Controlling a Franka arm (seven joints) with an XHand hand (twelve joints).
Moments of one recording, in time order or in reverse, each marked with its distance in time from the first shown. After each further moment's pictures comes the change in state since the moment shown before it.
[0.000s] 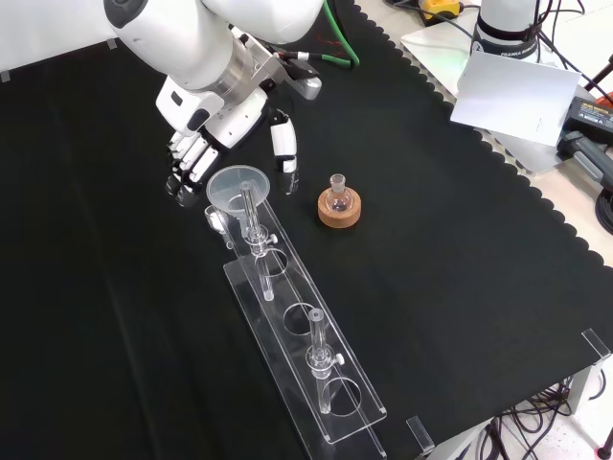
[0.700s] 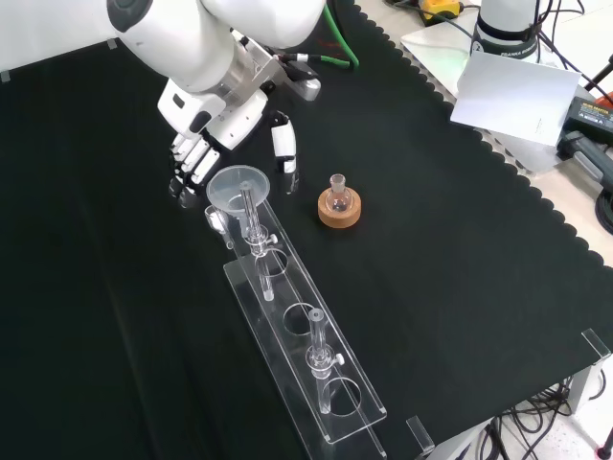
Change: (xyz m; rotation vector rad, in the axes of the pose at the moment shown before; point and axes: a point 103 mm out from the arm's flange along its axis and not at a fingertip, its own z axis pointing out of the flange) arm -0.003 0.002 0.008 0.000 -0.009 -0.012
